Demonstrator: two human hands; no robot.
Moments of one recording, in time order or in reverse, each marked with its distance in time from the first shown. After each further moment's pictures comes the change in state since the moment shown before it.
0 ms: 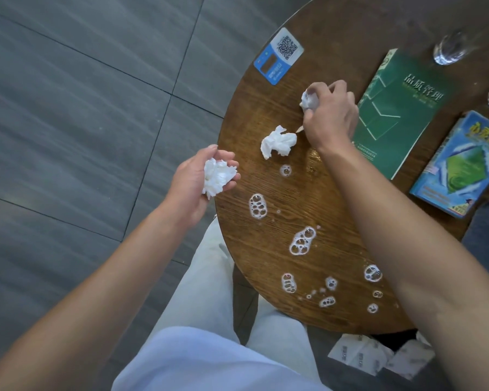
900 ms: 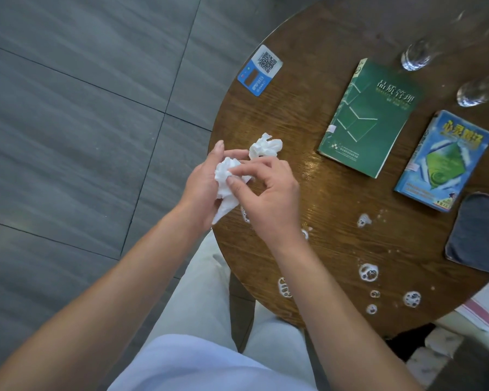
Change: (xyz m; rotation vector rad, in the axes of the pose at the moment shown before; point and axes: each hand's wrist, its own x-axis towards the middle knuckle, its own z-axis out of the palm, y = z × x) left_hand -0.027 0.001 0.040 -0.101 -0.140 -0.016; right_hand -0.175 -0.065 -0.039 0.849 0.052 -0.101
